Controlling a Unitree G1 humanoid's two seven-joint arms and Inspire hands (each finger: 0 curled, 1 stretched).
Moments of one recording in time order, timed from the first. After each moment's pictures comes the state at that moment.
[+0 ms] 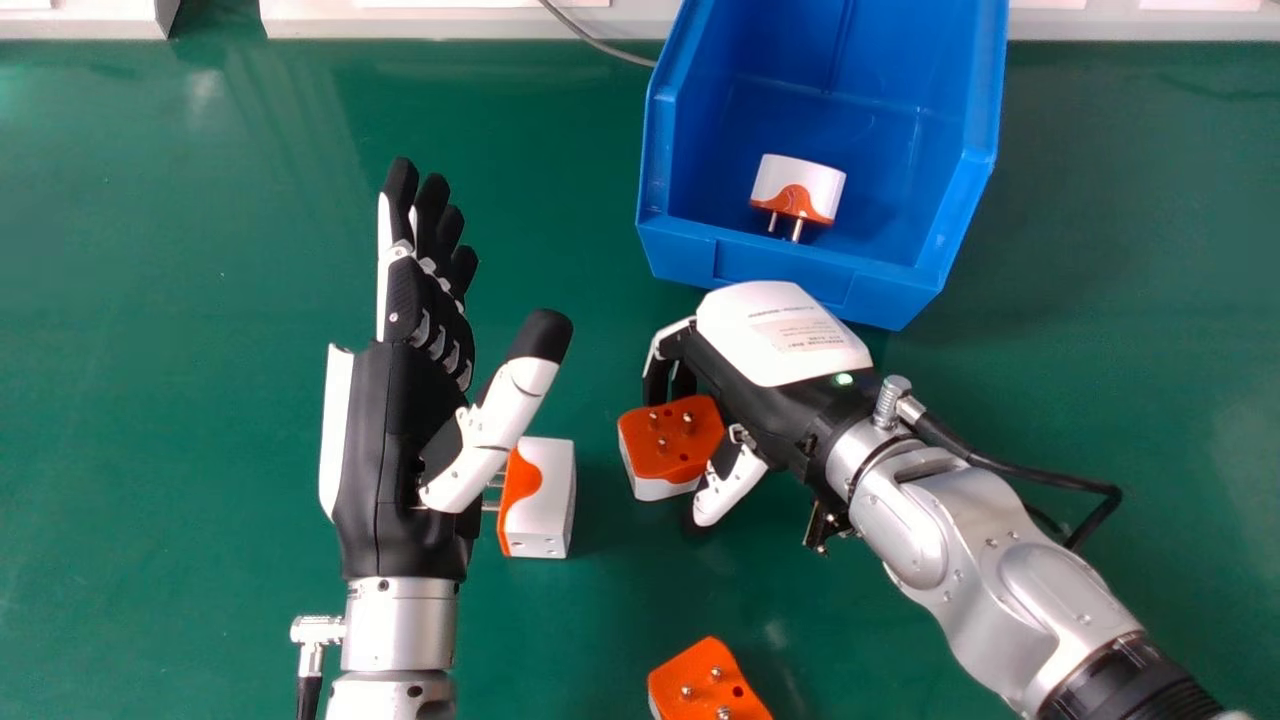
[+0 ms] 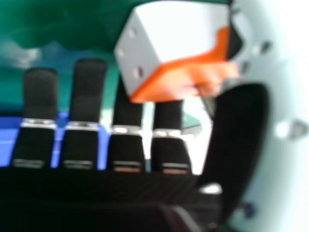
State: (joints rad) left arm 0.06 -0.05 -0.02 0.33 -0.13 -0.79 -0.11; right arm -0.45 -0.26 0.56 0.45 -0.82 -0.02 0.01
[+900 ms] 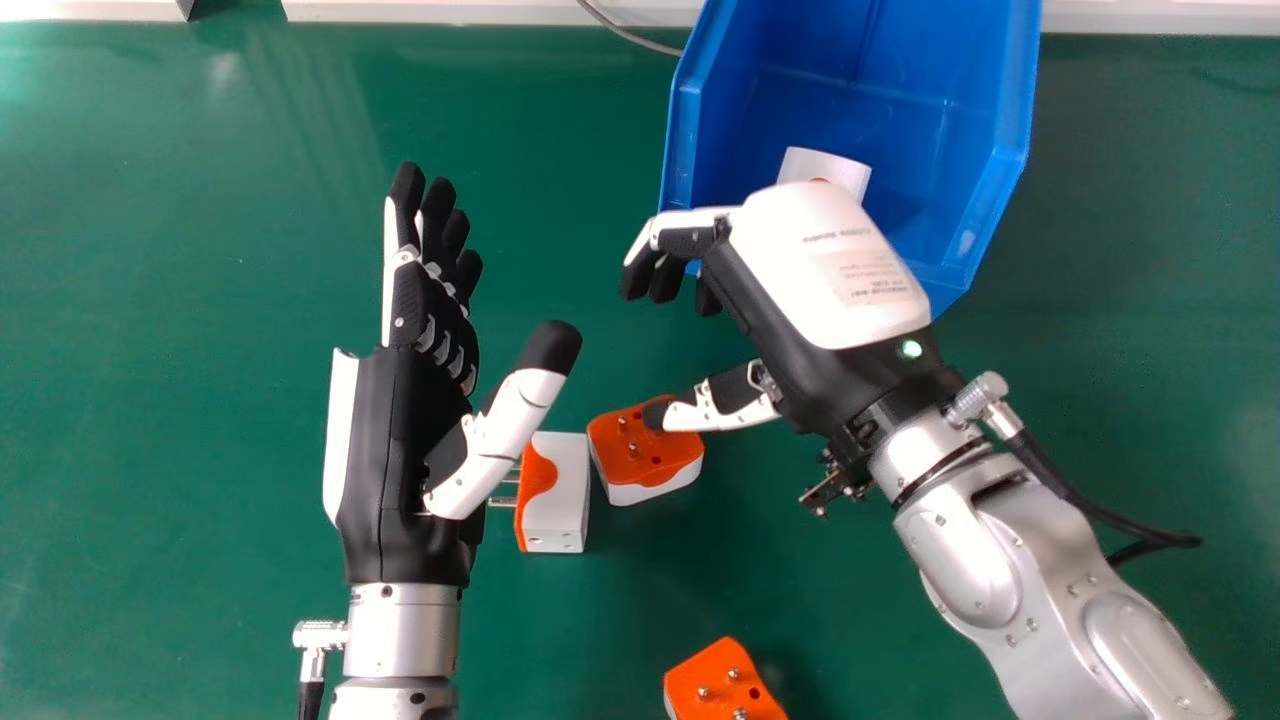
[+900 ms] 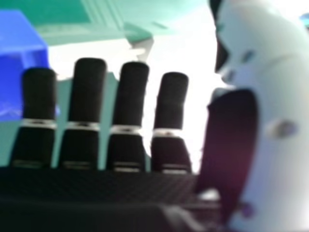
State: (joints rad) left arm 0.07 -0.05 -0.02 0.33 -0.12 -0.80 -0.11; right arm -0.25 -0.32 0.41 -0.02 -0.81 -0.09 -0.11
